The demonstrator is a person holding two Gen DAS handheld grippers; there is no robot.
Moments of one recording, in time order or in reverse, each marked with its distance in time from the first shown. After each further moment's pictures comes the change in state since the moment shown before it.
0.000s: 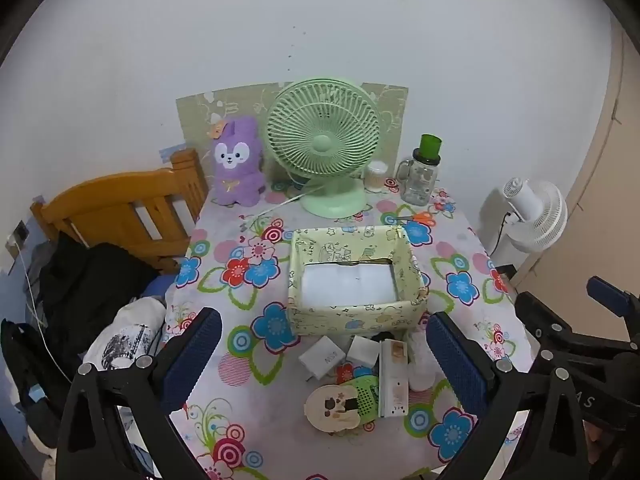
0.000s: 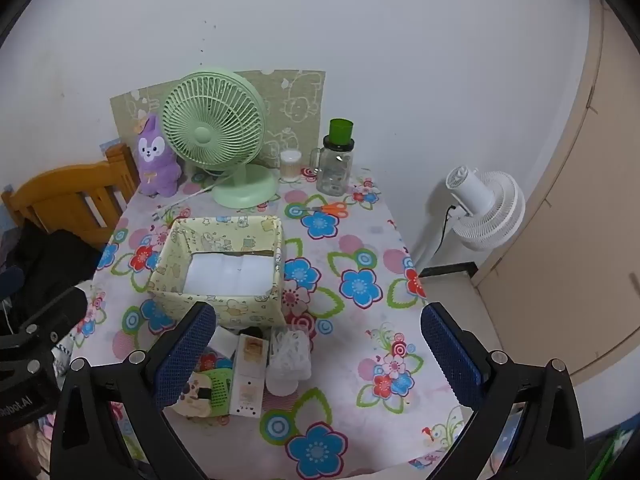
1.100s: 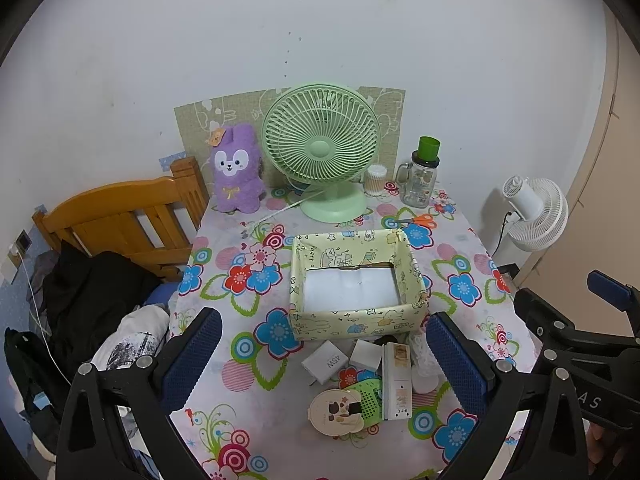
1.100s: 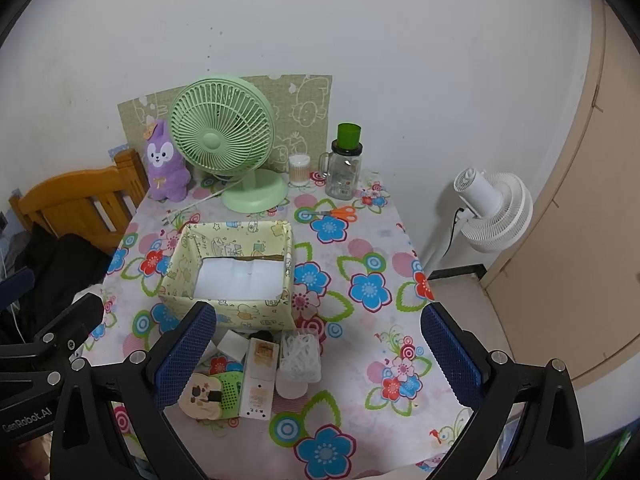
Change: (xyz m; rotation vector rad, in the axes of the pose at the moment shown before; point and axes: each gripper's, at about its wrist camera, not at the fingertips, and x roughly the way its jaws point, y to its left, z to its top) left arm -0.003 -0.004 -0.005 0.035 -0.045 0.011; right arm -0.001 -0.001 0.003 0.011 -0.005 0.030
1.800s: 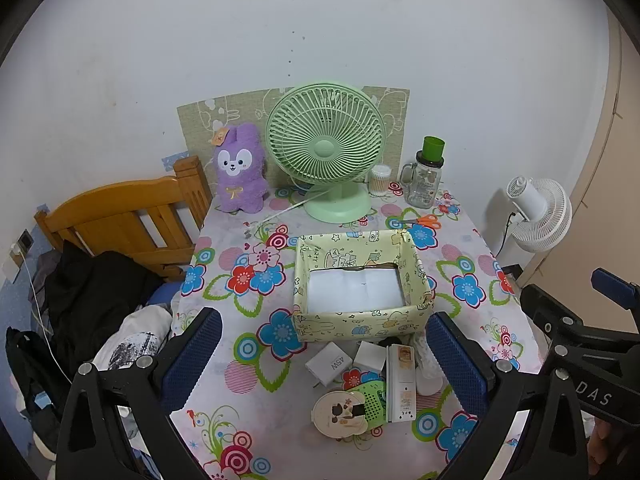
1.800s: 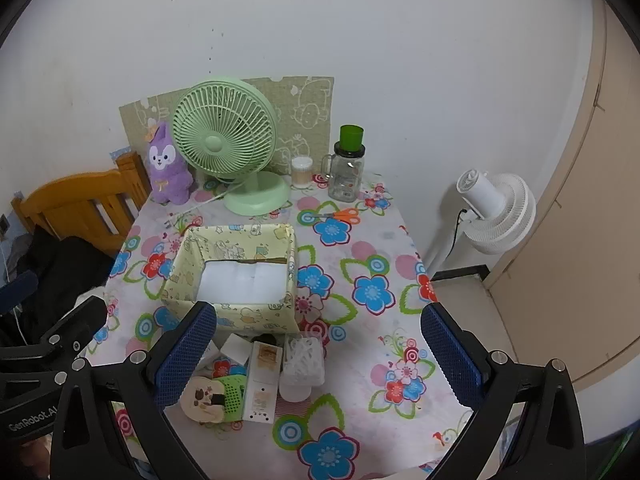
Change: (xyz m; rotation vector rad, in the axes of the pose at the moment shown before) left arm 0.004 0.003 0.002 0.001 0.003 0.015; right arm 0.002 -0.001 0.003 0.006 -0.005 0.016
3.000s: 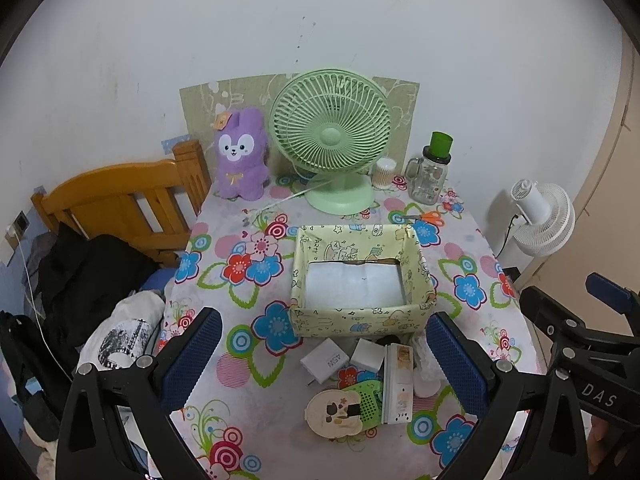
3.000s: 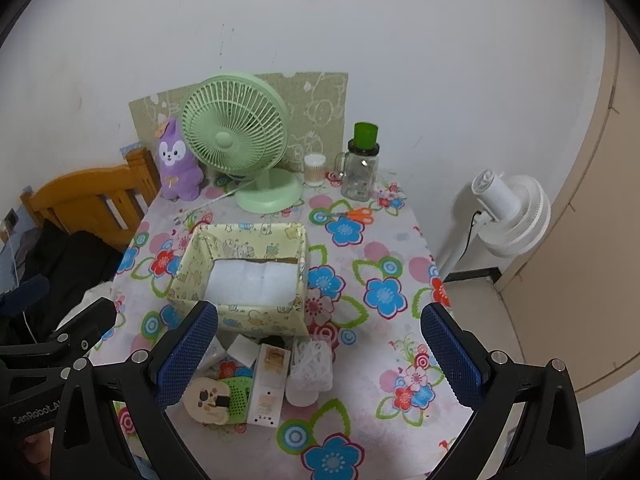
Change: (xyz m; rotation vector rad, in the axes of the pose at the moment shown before) left arm 0.016 0.006 0.004 -0.055 0.040 -0.015; right arm 0.016 0.001 0.006 -0.020 0.025 0.058
